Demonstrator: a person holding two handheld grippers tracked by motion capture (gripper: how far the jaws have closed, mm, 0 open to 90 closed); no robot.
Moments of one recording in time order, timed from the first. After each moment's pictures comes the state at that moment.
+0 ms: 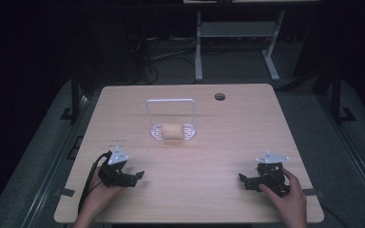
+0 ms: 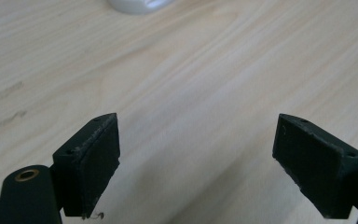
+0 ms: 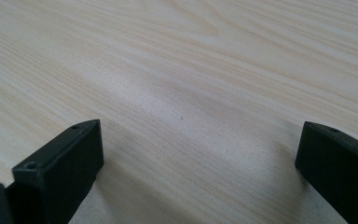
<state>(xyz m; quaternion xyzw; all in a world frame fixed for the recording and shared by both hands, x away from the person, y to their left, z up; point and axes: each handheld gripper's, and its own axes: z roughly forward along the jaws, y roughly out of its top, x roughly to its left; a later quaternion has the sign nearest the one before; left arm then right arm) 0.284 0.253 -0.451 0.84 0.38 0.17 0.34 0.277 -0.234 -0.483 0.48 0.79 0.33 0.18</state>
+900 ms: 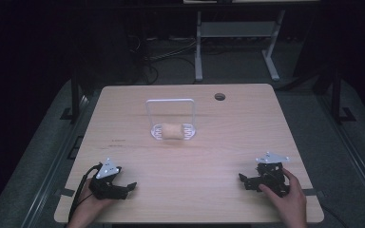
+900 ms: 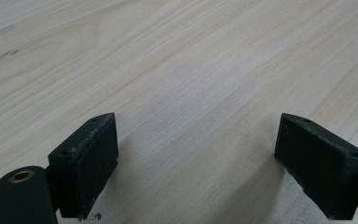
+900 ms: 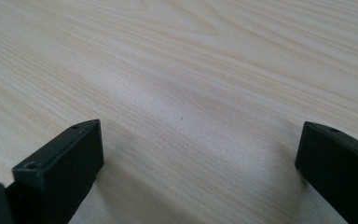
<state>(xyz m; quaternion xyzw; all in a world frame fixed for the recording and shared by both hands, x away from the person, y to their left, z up) 0.262 0.282 -0.475 0.84 0.37 0.16 0.36 0.277 -0.235 -0.483 0.48 0.79 0.33 0.18</state>
